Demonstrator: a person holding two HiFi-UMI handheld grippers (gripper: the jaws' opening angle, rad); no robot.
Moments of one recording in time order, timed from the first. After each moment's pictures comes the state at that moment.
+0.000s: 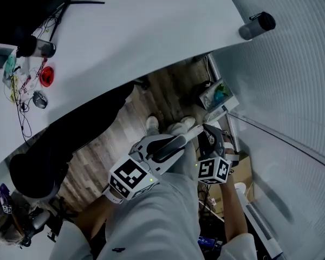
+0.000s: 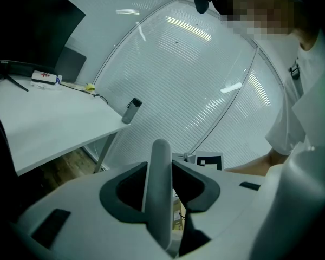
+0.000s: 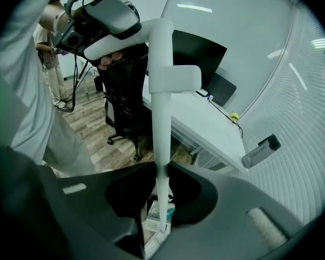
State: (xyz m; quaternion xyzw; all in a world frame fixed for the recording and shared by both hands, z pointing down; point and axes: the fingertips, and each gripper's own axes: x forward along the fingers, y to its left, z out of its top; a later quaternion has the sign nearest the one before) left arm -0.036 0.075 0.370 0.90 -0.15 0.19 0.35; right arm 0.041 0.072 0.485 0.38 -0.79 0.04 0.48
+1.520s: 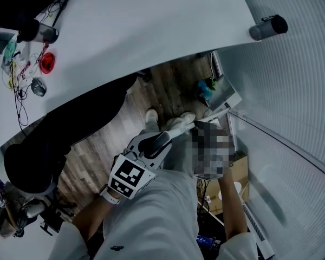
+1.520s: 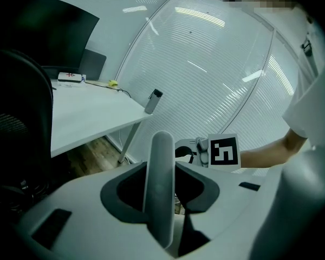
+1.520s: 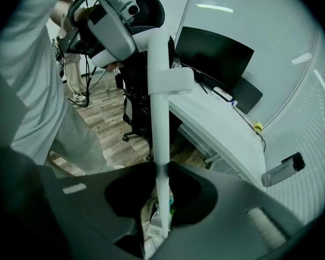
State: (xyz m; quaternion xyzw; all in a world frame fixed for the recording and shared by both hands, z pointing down) left arm -0.087 0.082 0.417 0.87 -0.25 0.25 0.35; right arm -0.004 0.078 0.511 0.28 -0.82 0.02 0.49
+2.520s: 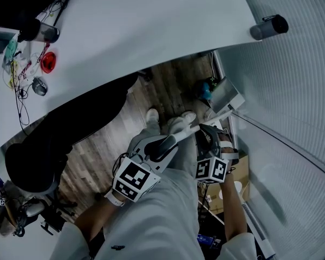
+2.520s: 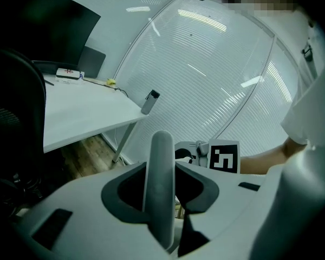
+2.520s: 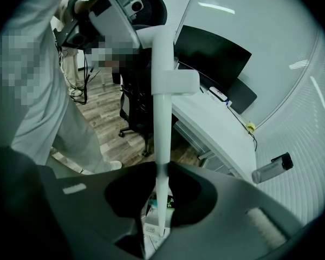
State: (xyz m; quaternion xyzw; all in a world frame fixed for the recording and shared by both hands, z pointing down) left arm -0.071 0.092 0.407 0.87 -0.24 0.23 0.37; right arm 0.009 0.088 0.501 0.30 -0.81 0.00 0.51
